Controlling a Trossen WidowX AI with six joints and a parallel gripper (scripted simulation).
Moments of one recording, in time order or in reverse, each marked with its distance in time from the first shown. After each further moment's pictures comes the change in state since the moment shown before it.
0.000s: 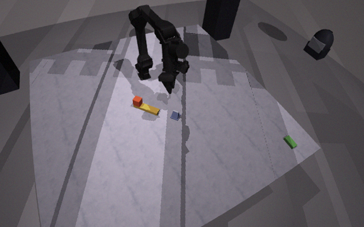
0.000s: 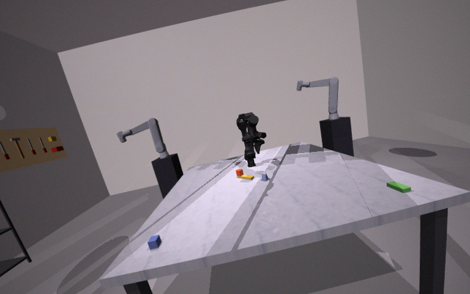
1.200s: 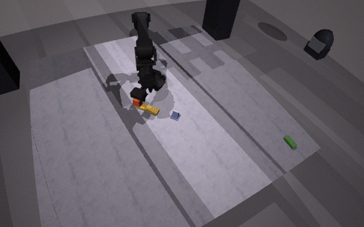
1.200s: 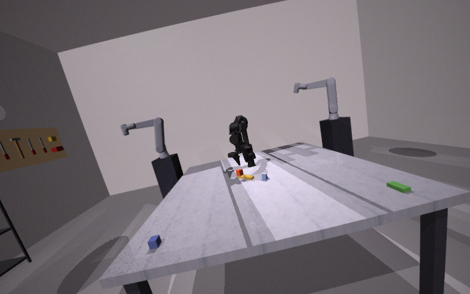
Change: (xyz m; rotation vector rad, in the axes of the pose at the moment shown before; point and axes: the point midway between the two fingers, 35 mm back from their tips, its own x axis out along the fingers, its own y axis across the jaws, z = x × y) arm 0.043 0.014 -0.119 0.223 0.239 0.369
